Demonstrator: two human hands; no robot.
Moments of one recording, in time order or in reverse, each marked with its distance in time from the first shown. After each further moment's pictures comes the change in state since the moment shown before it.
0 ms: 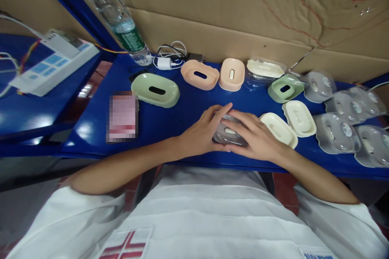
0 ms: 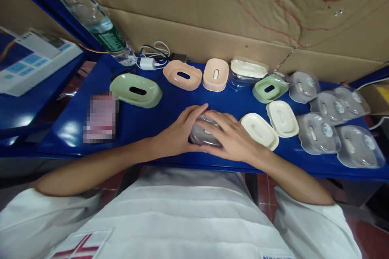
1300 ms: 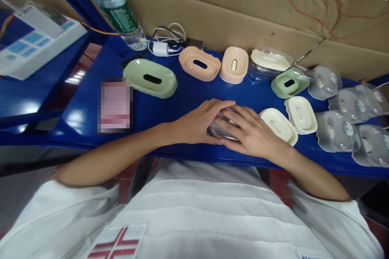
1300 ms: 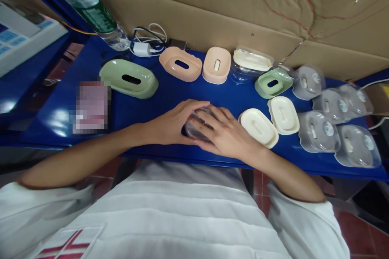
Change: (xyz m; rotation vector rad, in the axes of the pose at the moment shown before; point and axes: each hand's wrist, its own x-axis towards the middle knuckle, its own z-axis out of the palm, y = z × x) left_hand 0.007 -0.005 -0.020 -0.036 -0.099 0.098; right_hand 0.014 -0.011 -0.002 -0.189 -0.109 -0.085
